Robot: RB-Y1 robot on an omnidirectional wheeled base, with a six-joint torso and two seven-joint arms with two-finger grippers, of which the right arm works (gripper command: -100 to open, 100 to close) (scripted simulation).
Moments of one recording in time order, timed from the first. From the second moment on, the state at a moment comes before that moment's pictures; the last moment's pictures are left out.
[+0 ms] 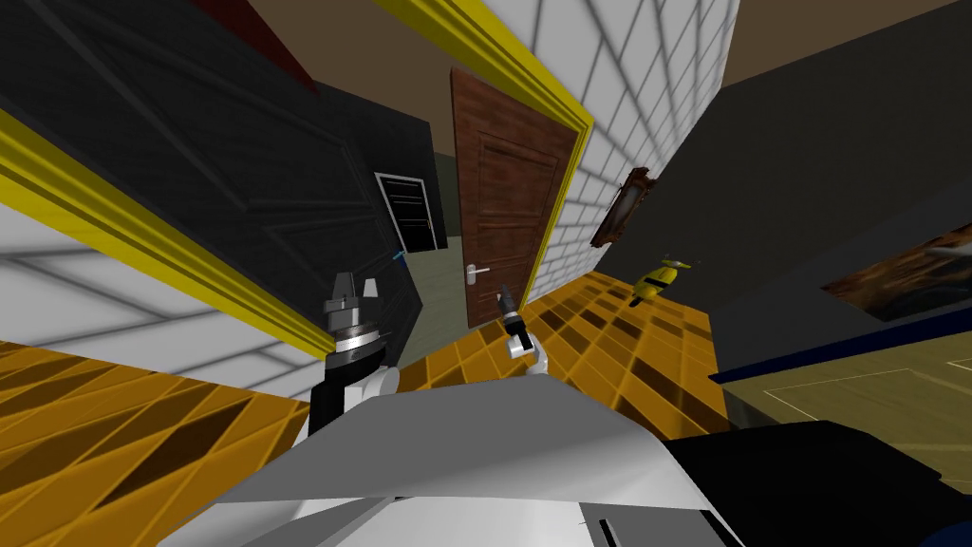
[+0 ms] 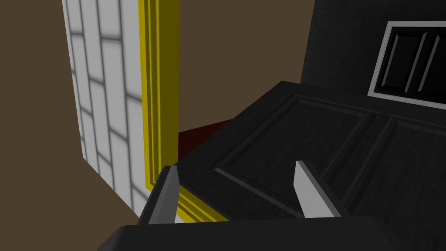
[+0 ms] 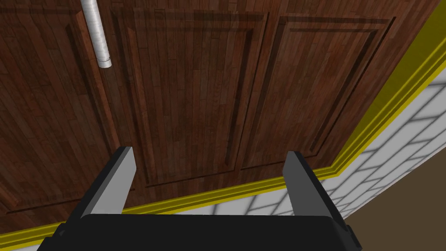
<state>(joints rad) 0.07 -0.07 0.15 -1.57 0.05 -0.34 -0.11</state>
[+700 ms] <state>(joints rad) -0.05 -0.04 0.17 -1.35 0.04 -0.34 -0.10</state>
